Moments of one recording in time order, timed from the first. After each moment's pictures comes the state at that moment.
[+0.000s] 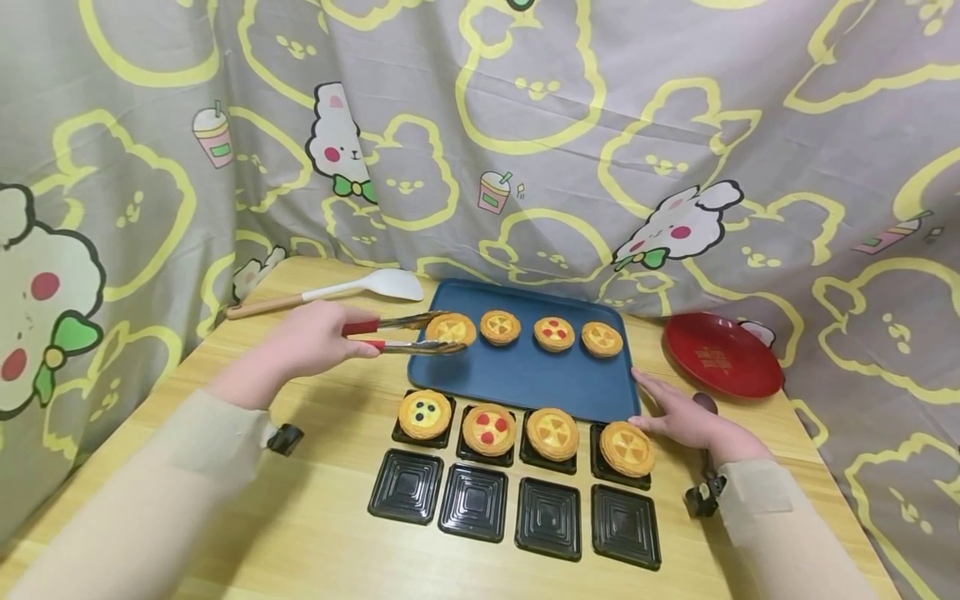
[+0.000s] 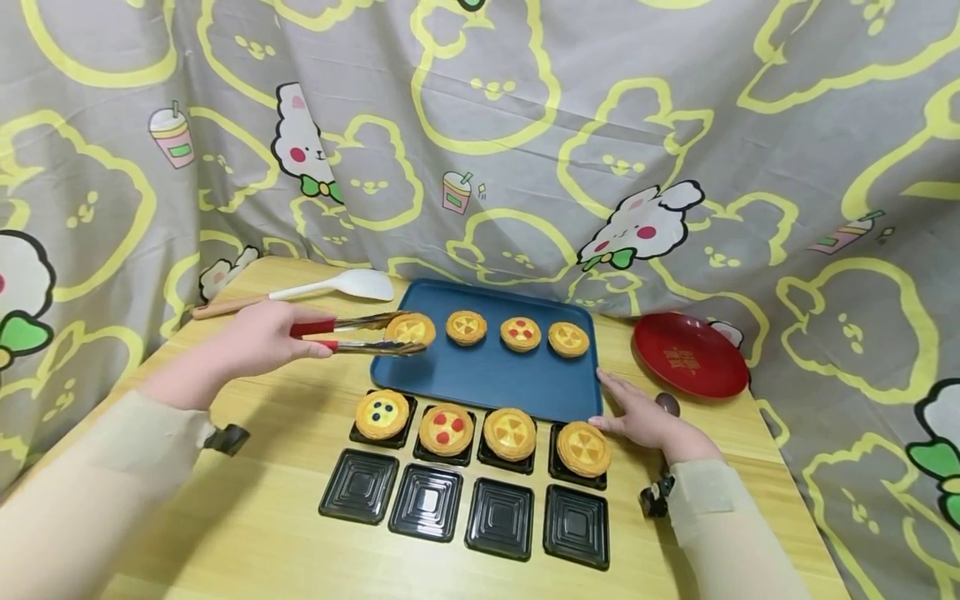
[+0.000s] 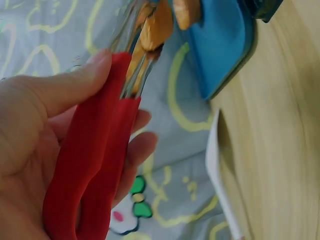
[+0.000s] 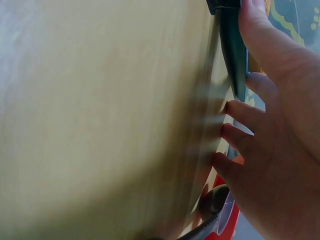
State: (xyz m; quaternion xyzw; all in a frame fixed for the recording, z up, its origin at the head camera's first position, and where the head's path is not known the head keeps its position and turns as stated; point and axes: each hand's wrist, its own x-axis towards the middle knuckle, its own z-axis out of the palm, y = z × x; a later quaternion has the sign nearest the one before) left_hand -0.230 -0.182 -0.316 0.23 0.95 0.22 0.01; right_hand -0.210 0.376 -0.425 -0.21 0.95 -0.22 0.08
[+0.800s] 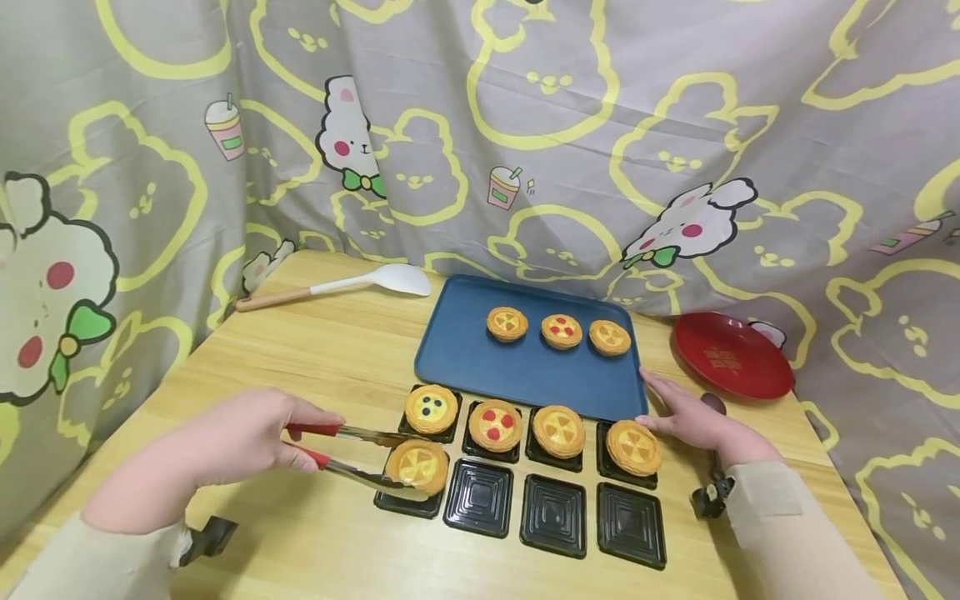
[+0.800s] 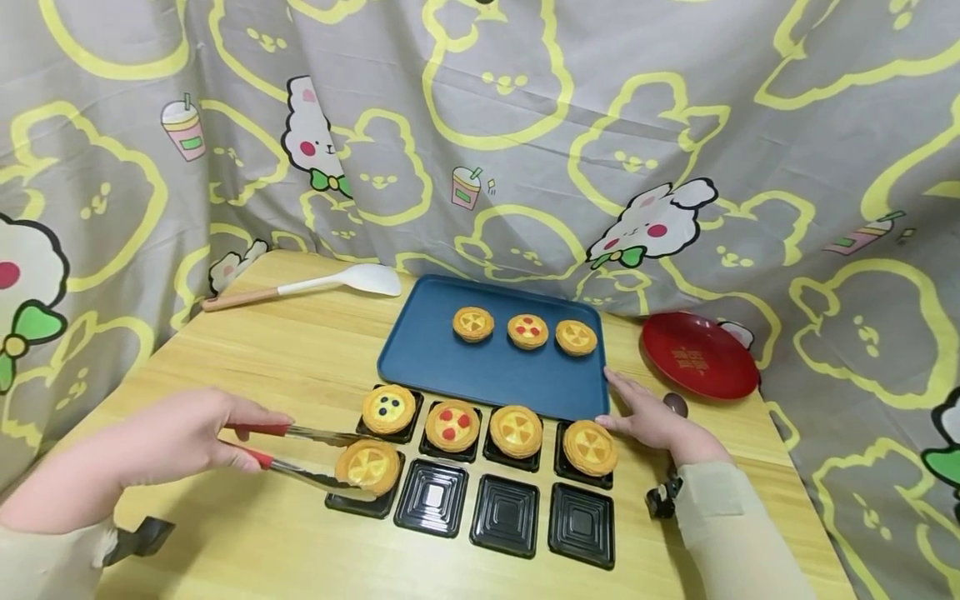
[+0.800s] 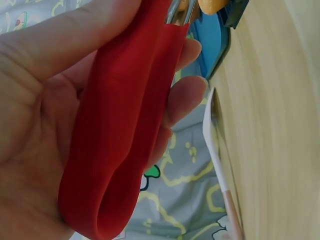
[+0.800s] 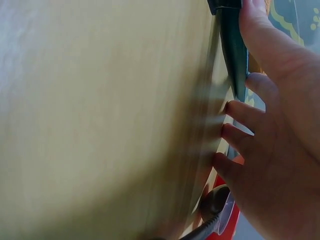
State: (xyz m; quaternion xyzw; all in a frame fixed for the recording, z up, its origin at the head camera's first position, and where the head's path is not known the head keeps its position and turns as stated) left_hand -0.128 -0.232 -0.333 0.31 0.92 0.20 0.11; right_hand -0.209 0.371 -0.420 -0.21 0.95 -0.21 0.09
